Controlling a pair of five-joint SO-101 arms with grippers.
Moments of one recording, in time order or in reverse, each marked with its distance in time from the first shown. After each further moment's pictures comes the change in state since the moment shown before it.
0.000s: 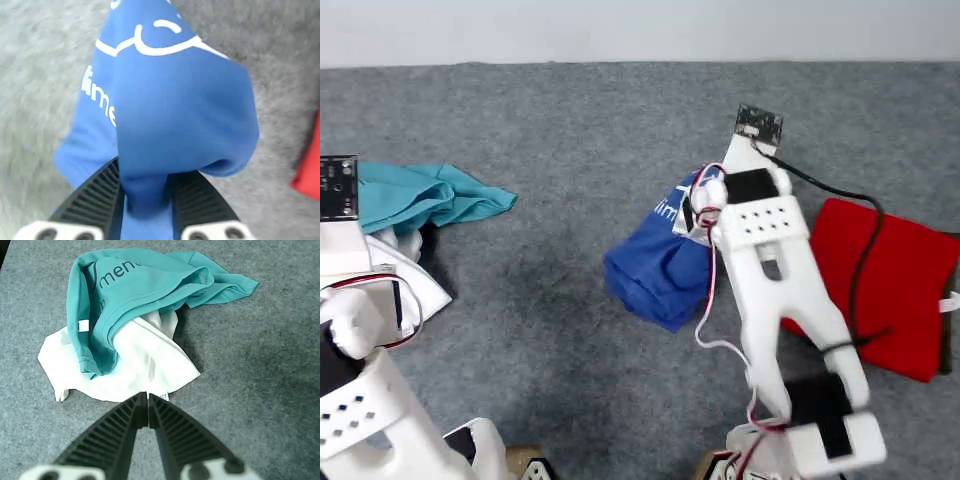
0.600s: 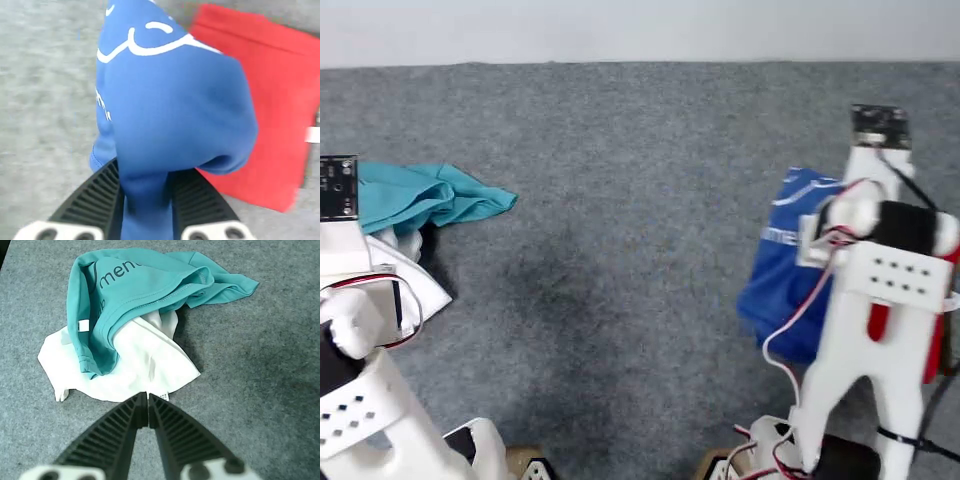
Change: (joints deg) left arm 0.0 0.0 0.0 0.0 0.0; right arm 29.2 -16.6 0.0 13.1 38.1
